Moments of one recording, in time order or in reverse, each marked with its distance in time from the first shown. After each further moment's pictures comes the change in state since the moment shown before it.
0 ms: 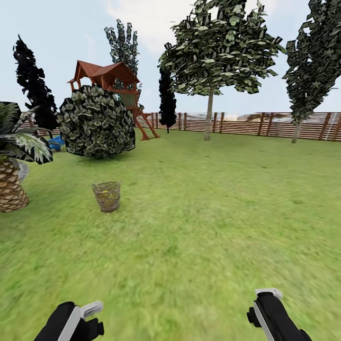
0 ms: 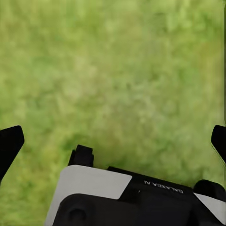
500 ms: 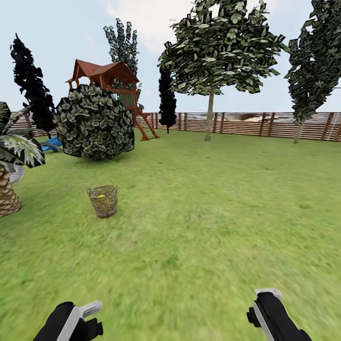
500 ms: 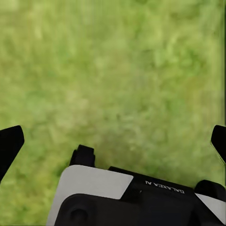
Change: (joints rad) left arm 0.000 0.006 0.000 0.001 0.000 0.001 -0.002; right arm 0.000 0.000 0.000 0.000 -0.004 0.000 0.000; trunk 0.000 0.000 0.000
